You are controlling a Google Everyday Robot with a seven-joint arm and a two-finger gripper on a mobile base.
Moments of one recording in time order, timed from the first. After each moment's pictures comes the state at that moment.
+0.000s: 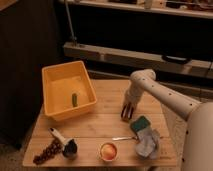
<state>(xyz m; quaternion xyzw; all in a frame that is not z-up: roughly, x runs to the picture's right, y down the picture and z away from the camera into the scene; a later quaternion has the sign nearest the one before) 0.152 0.092 0.913 -0.22 -0.26 -0.50 0.80</state>
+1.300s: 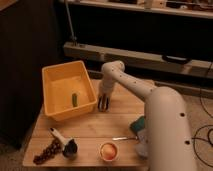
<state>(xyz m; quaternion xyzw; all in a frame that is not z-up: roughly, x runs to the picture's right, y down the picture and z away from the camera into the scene) -0.018 0.064 0.944 -0.18 -0.31 -0.58 0.73</state>
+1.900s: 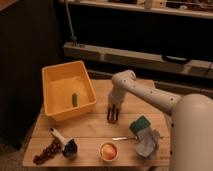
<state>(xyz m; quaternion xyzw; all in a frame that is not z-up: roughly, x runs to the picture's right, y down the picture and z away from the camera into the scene) 0.067 0.130 0.896 -0.21 -0.30 -0.57 0.74</state>
